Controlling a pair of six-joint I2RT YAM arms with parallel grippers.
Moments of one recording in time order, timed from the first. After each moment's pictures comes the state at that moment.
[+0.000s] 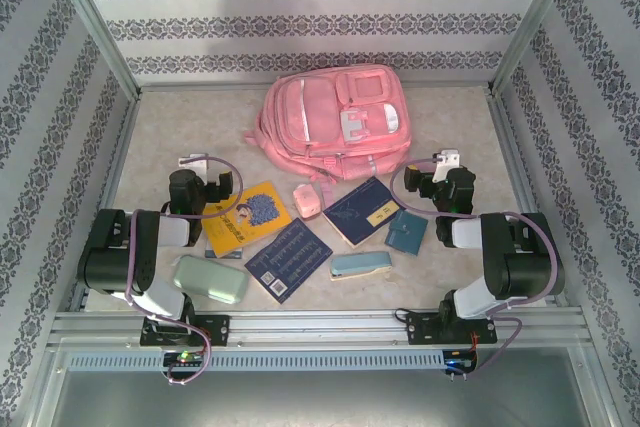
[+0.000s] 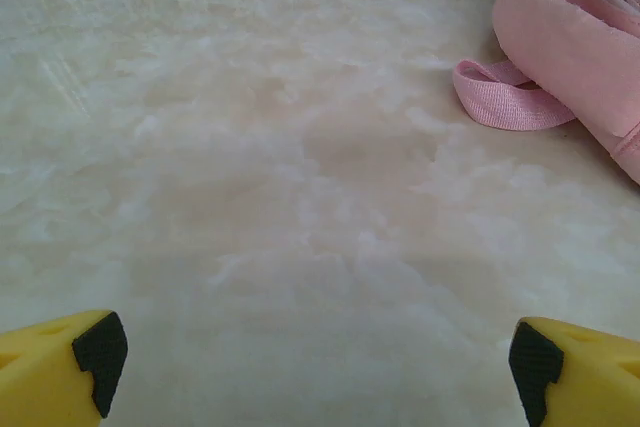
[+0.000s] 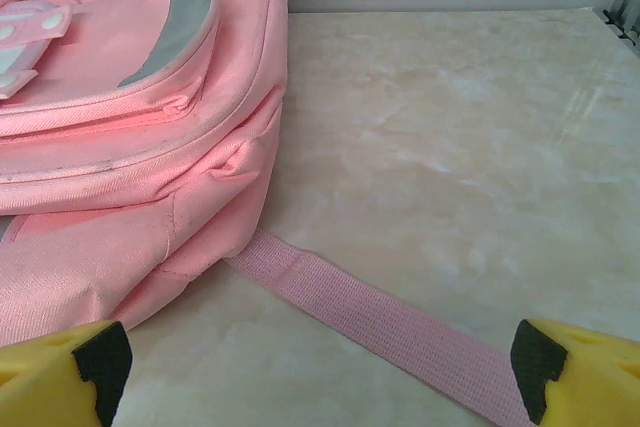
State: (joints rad) left arm 0.01 1.57 0.41 0.72 -0.04 -0.01; right arm -0.02 1.52 0.37 0.79 -0.07 0.03
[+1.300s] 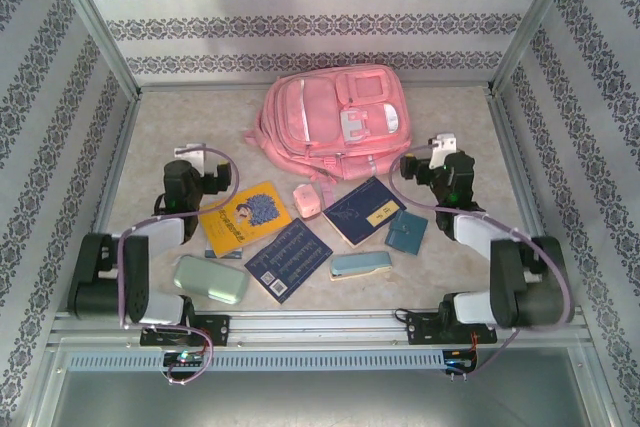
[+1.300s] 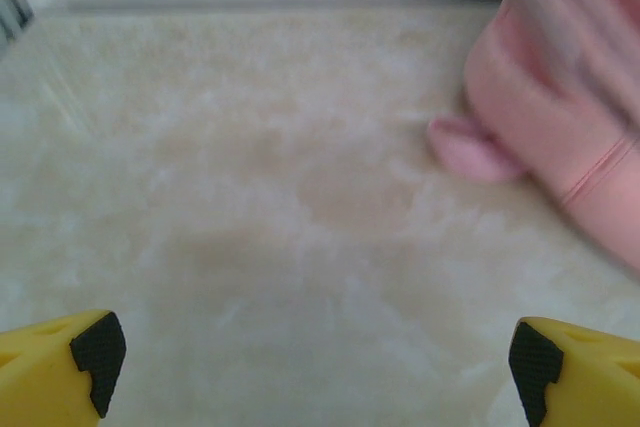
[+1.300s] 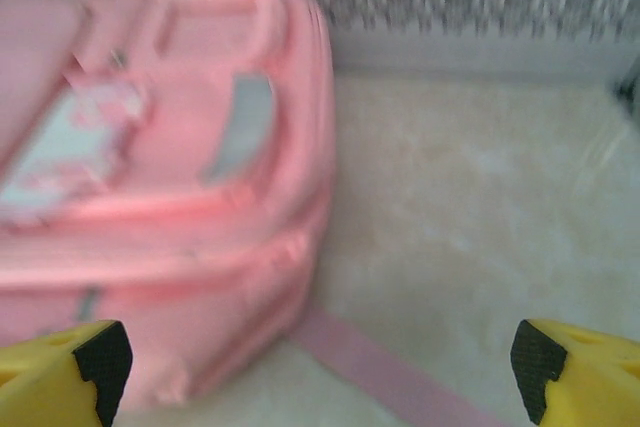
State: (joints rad) left arm 0.00 1.37 0.49 0.49 -0.04 0.00; right arm 0.06 1.32 0.50 0.53 -0.03 0.00
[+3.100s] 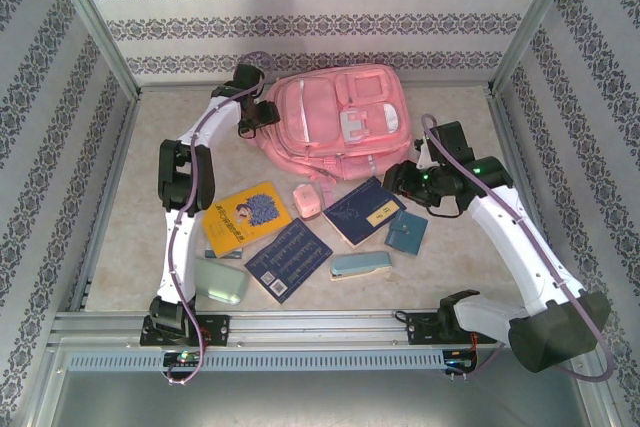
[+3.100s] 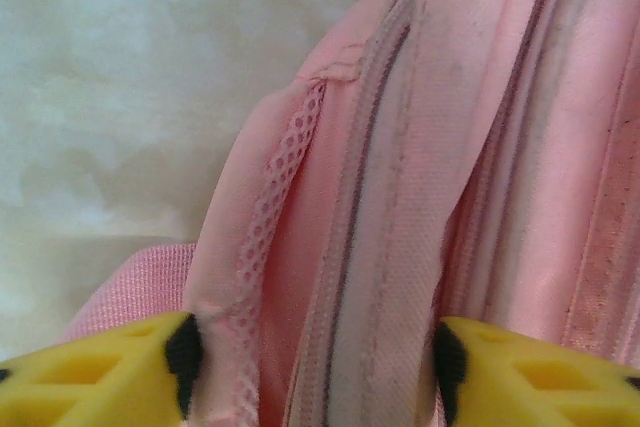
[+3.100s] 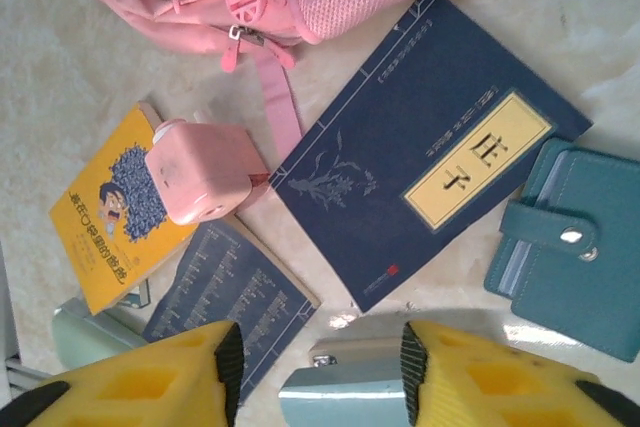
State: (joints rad) left arm -0.16 2.41 2.13 -0.76 0.09 -0.48; right arm 0.30 1.16 1.14 -1.00 -0.32 0.63
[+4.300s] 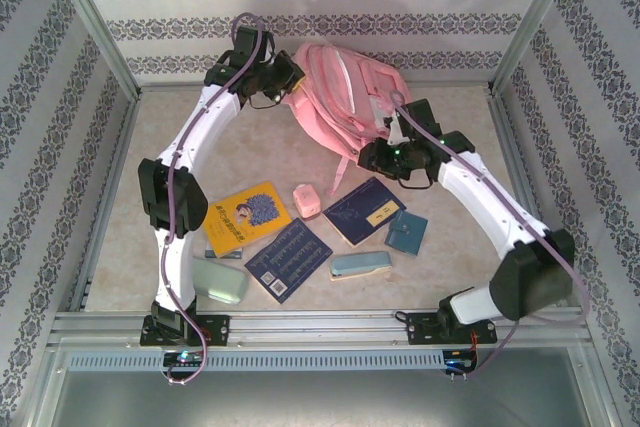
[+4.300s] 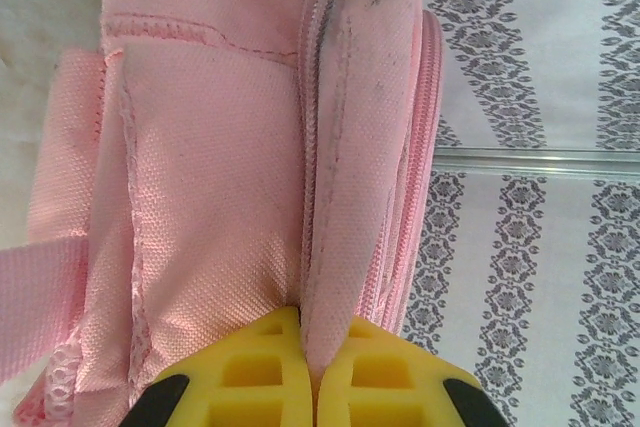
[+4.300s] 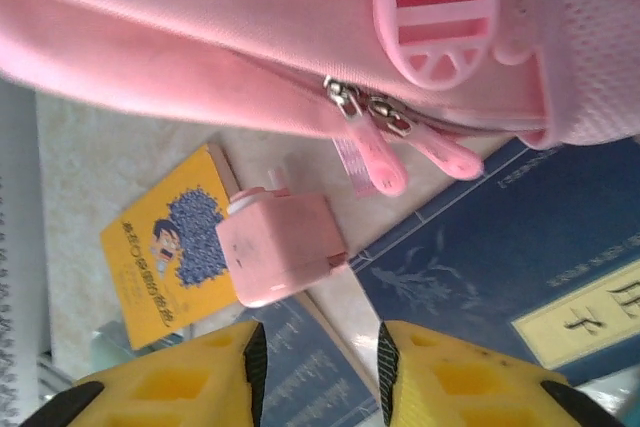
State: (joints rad) left arm -0.29 2.11 2.18 -0.67 0.39 -1.08; right arm 0.34 1.47 1.27 -0.76 -0.41 0.65
